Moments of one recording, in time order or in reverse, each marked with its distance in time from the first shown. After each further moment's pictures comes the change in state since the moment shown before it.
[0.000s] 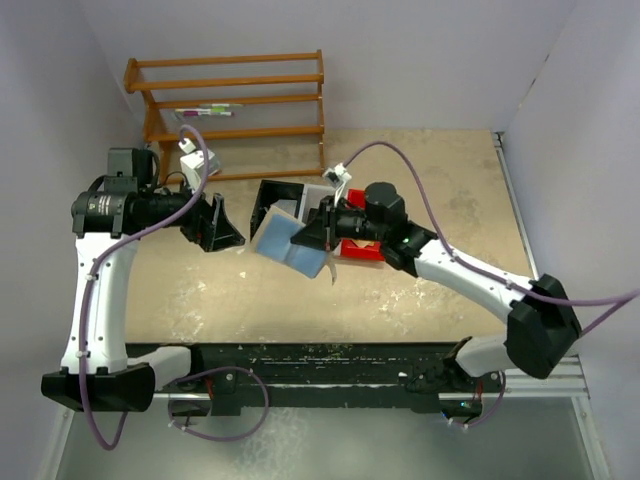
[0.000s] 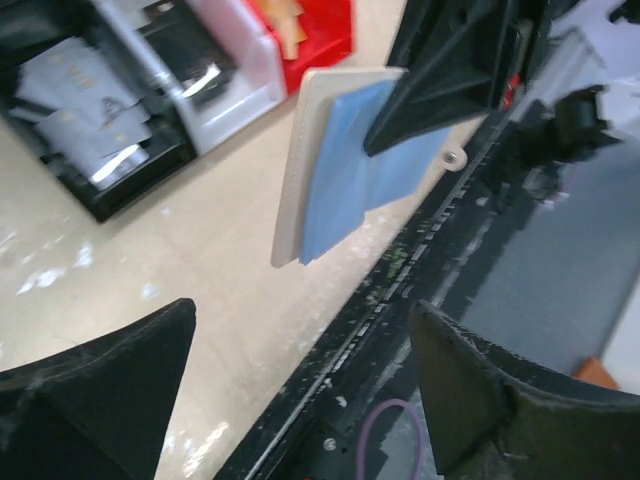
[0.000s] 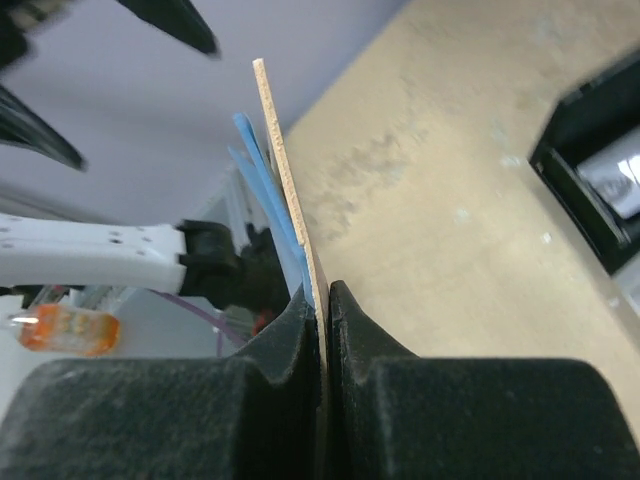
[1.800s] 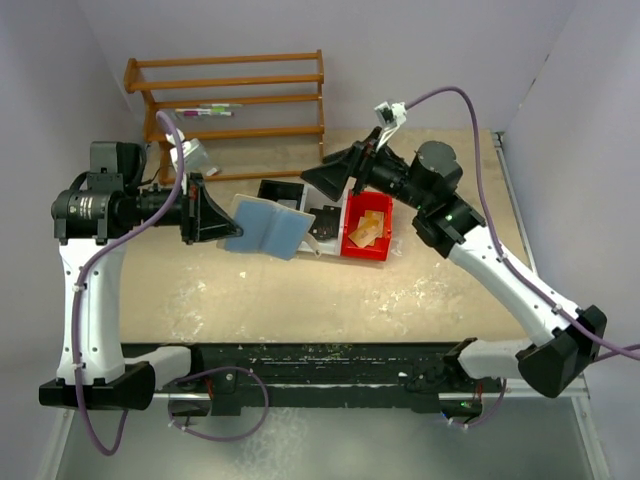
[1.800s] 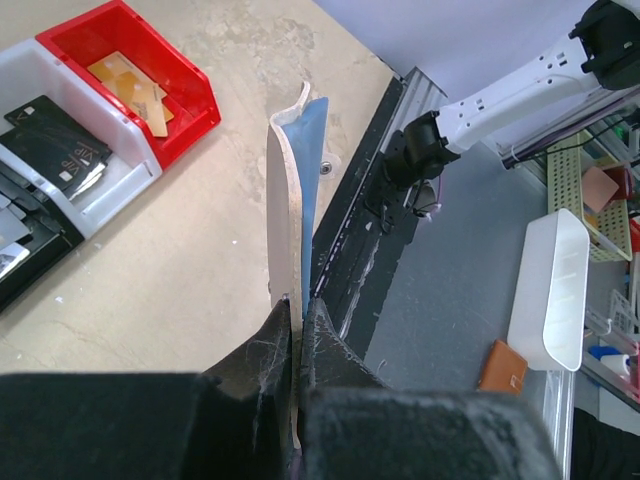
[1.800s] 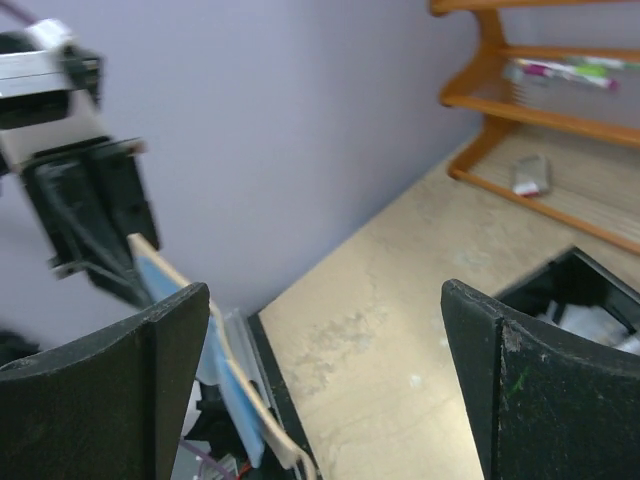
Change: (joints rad) left arm 0.000 0.004 0.156 -0.099 0.239 -0.005; right arm -0.124 -0.084 0.272 -0.107 0.172 -0.019
